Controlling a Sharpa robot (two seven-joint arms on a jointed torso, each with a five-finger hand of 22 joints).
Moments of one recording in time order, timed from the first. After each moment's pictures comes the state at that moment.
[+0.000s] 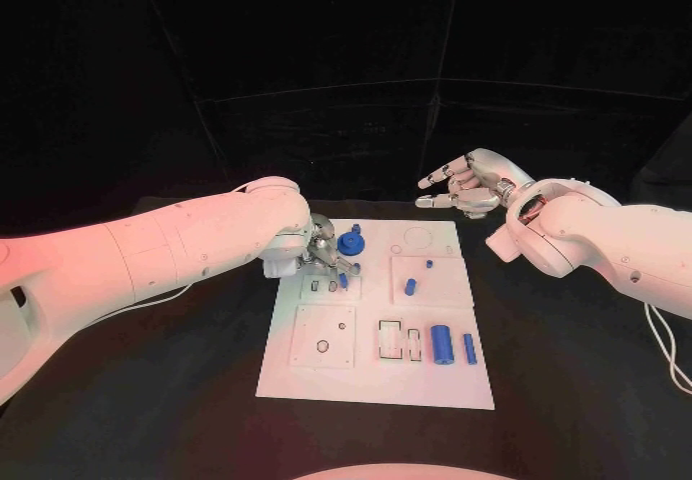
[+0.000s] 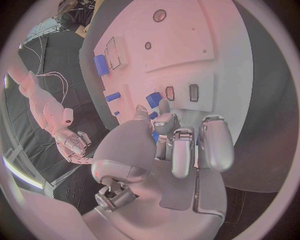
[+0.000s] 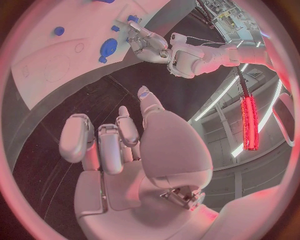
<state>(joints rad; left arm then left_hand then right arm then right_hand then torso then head) 1.37 -0.46 -0.13 1.17 -0.91 0.28 -0.60 1.15 0.10 -0.28 0.28 0.05 0.95 0.02 0.69 0.54 1.32 -0.04 1.12 0.99 1.47 -0.10 1.57 1.31 0.08 1.46 0.01 1.34 1.20 1.31 -0.84 -0.02 1.45 -0.87 -0.35 0.04 1.32 -0.05 -0.03 0.06 0.24 0.94 0.16 0.07 0.07 1.36 0.07 1.22 1.26 1.47 -0.01 1.45 1.31 0.08 1.35 0.10 1.37 1.13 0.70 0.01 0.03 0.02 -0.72</state>
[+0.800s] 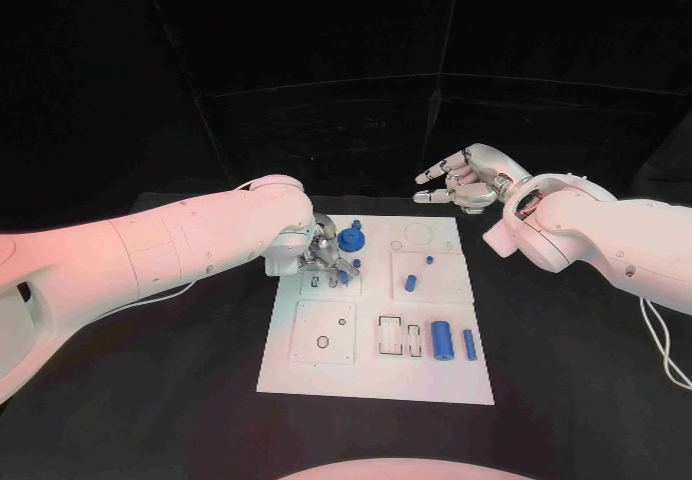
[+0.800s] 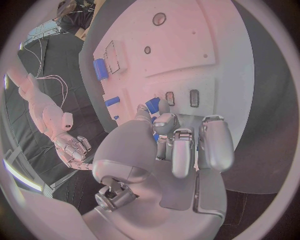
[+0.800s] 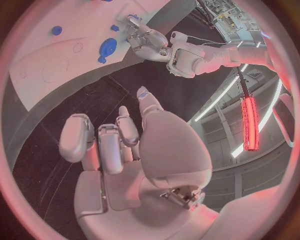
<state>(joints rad) 1.36 -0.45 -0.15 1.16 -0.91 0.30 -0.60 1.18 0.11 -0.27 0.26 0.05 0.95 0.02 0.69 0.55 1.32 -0.04 1.13 0.99 1.47 -0.10 1.57 1.31 0.08 1.46 0.01 1.34 1.20 1.31 -0.82 -0.02 1.44 -0.87 -0.35 0.04 1.33 -0.04 -0.03 0.06 0.24 0.94 0.16 0.07 0.07 1.36 0.07 1.22 1.26 1.47 -0.01 1.45 1.31 0.08 1.35 0.10 1.37 1.12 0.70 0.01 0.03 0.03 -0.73</state>
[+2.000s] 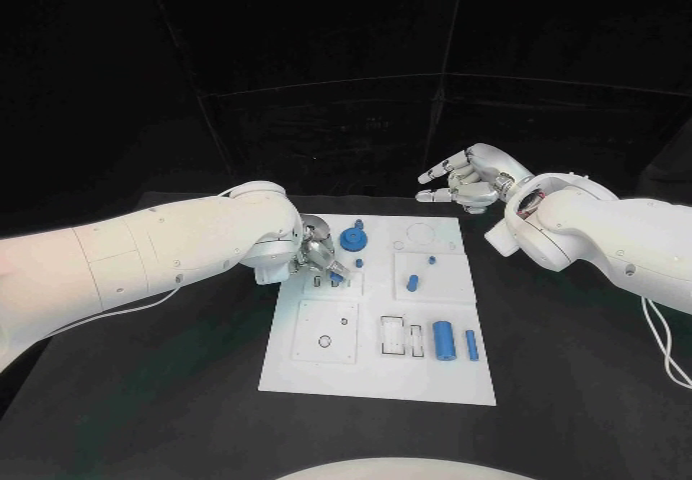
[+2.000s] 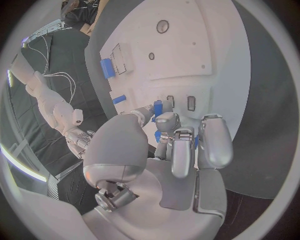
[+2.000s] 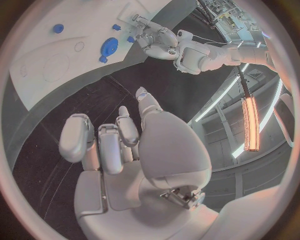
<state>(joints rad) 1.37 -0.57 -0.15 1.31 -0.89 0.19 -0.57 1.18 -0.08 0.48 0.18 0.12 0.90 0.03 0.67 0.63 1.30 -0.04 1.10 0.95 1.47 -0.09 1.57 1.31 0.08 1.44 0.01 1.32 1.20 1.31 -0.81 -0.02 1.42 -0.87 -0.34 0.04 1.34 -0.03 -0.03 0.05 0.26 0.94 0.16 0.07 0.07 1.36 0.07 1.22 1.26 1.47 -0.01 1.44 1.31 0.08 1.35 0.10 1.37 1.12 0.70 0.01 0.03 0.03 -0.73</state>
